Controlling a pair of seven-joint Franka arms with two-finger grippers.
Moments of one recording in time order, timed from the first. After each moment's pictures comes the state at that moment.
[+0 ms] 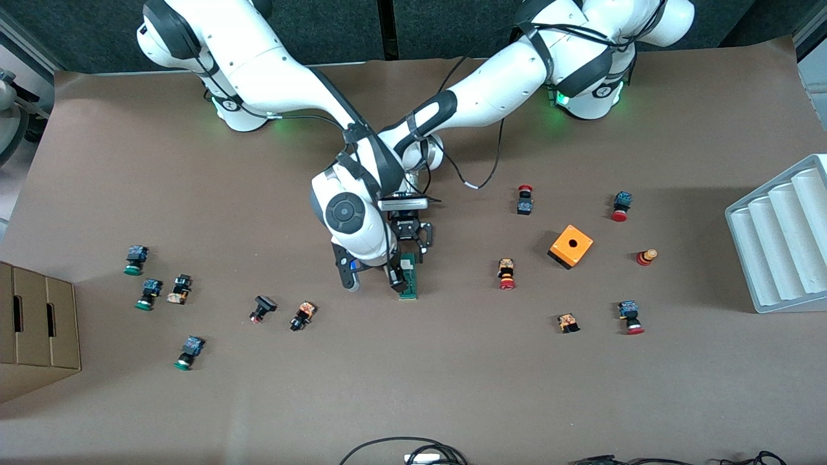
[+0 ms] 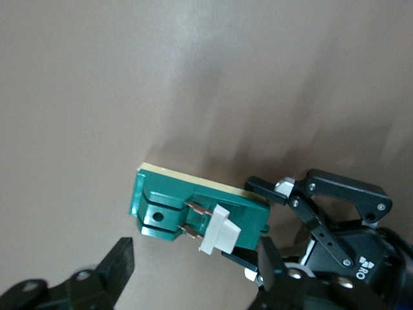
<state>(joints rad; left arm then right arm) -0.71 1.02 -0.46 -1.63 2.01 1.87 -2.48 0.77 0.69 -0.13 -1.55 0.30 2.33 1.77</state>
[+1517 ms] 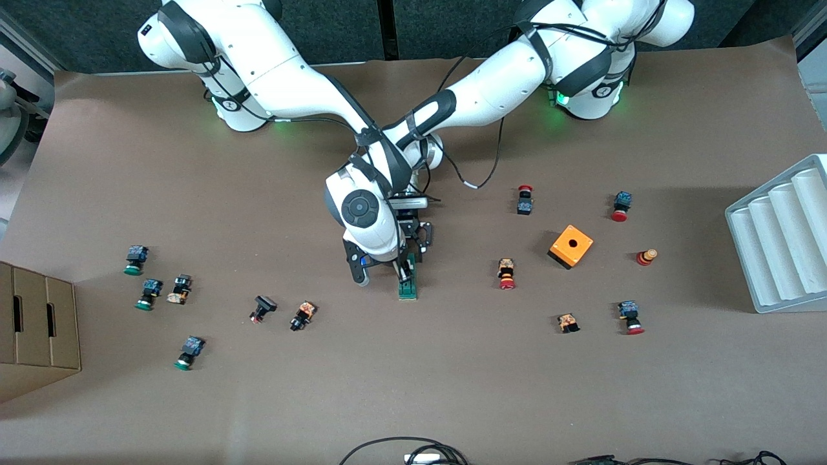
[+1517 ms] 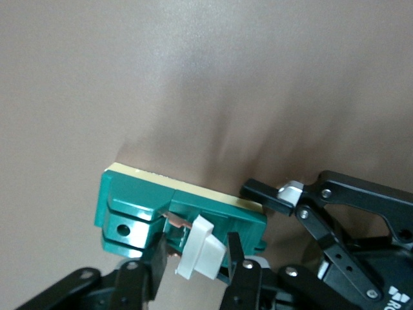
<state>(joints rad) -0.72 1.02 -0.45 -1.63 2.01 1.87 -2.49 0.81 0.73 -0.13 -1.59 0.30 2.42 1.78</state>
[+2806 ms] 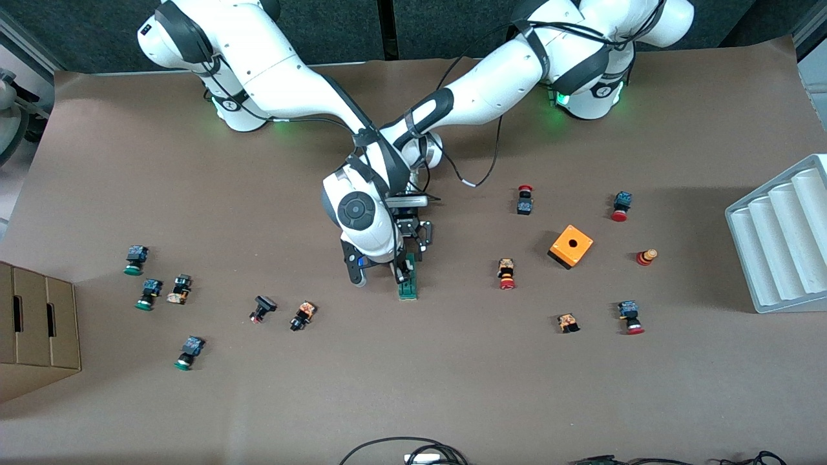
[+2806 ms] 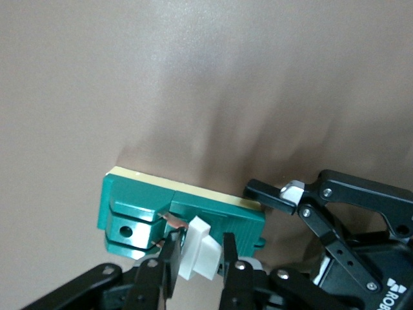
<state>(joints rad) -0.74 1.02 -0.44 -1.64 2.02 1.86 -2.51 0.80 0.72 -0.13 -1.59 0.31 2.40 1.79</state>
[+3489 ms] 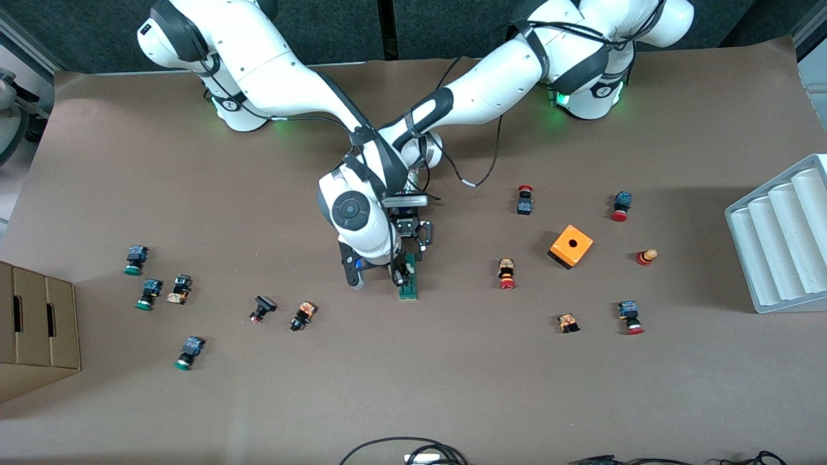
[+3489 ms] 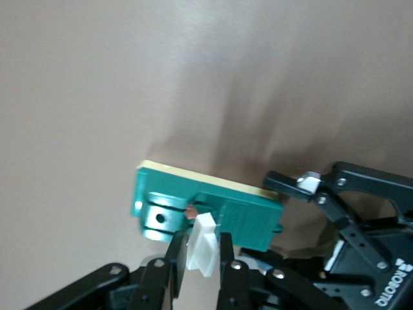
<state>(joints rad) -0.74 1.02 -0.44 -1.64 2.02 1.85 -2.51 0.77 0.71 -0.13 -1.56 0.32 2.40 1.79</state>
